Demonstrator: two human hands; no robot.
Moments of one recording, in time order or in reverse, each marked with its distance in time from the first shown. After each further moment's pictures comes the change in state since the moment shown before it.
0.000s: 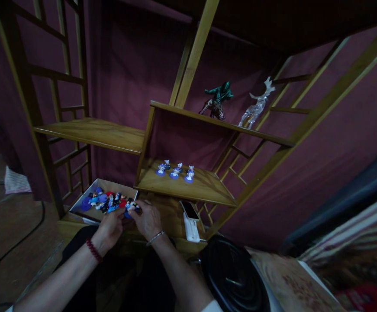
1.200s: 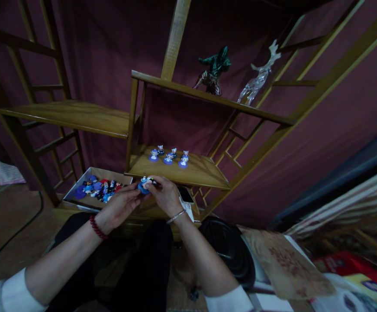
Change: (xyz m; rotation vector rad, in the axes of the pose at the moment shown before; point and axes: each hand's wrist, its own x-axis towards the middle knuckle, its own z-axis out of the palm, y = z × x) left_hand -0.016 -0.009 0.048 -0.001 -0.437 0.005; right_hand 0.001 0.045 -0.062 0.348 0.137 -0.008
